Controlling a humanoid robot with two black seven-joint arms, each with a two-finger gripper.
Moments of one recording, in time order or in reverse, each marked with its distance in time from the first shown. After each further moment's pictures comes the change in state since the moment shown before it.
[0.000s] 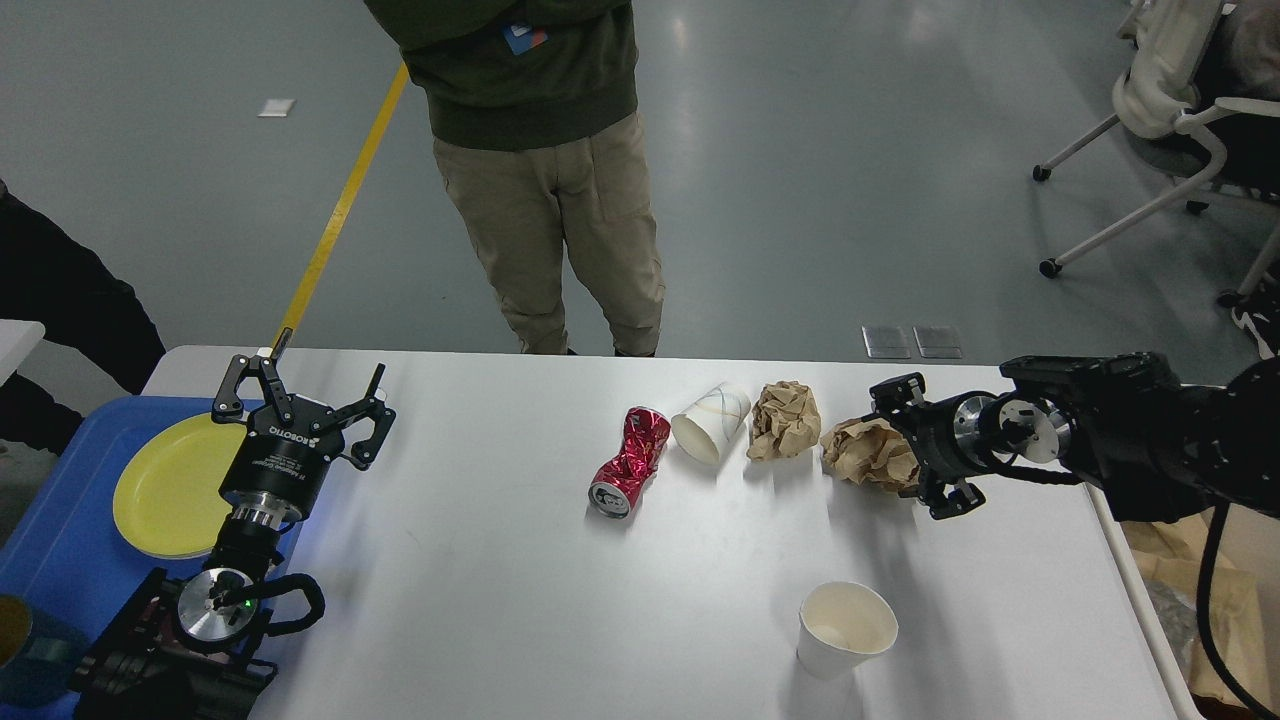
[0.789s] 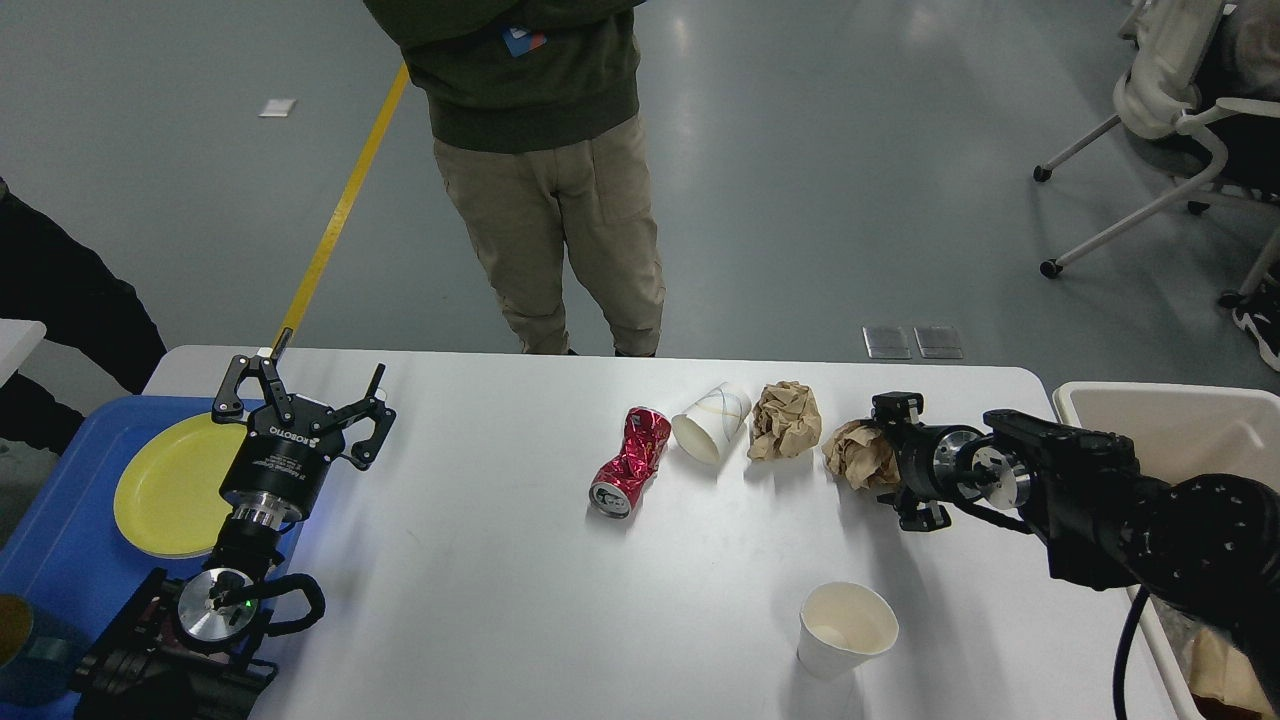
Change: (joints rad) left arm 0.000 -0.001 -0.001 0.000 0.000 0.000 0.000; right arm -0.283 0.099 0.254 -0.355 -0.022 -0.050 0.011
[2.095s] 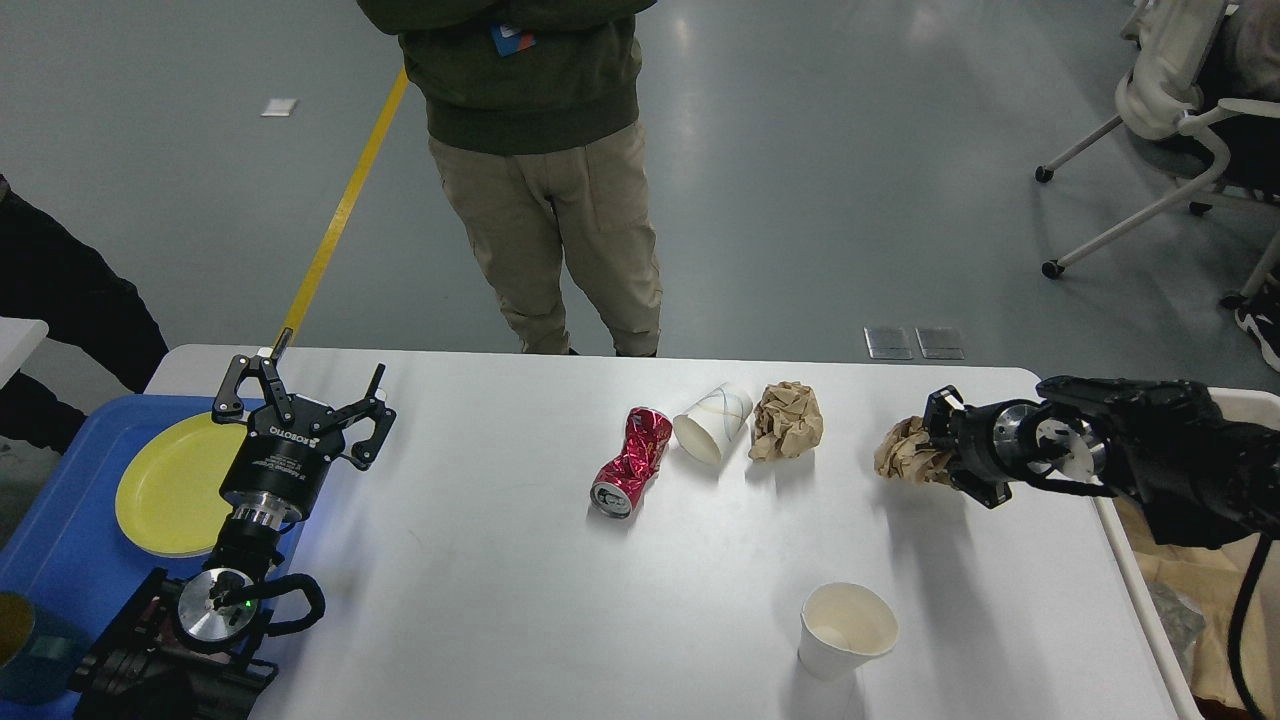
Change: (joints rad) left arm 0.000 0.000 0.000 0.000 0.000 0.000 0.000; right arm 0.201 -0.224 -0.011 0.314 -0.312 -0.011 -0.038
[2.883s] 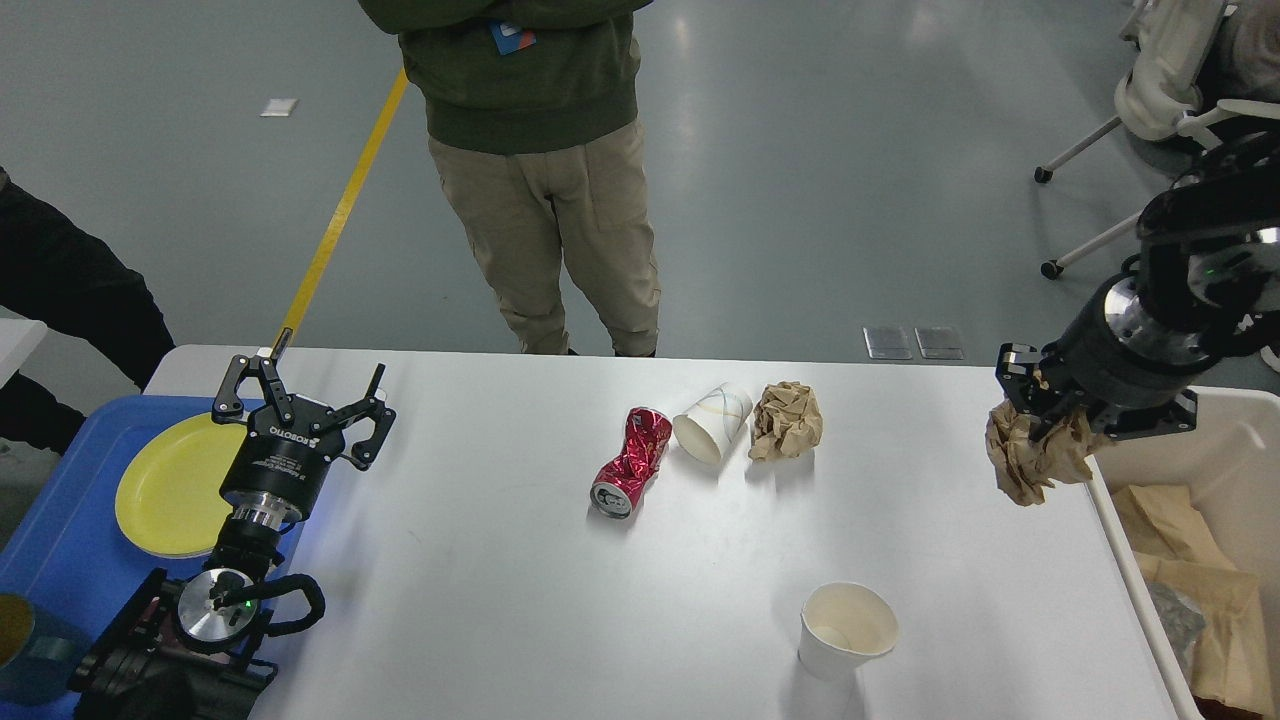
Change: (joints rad) left arm 0.000 0.001 0.000 0.000 0.000 0.000 0.000; right arm 1.042 0.038 -0.670 0.899 -0.205 0.269 -0.057
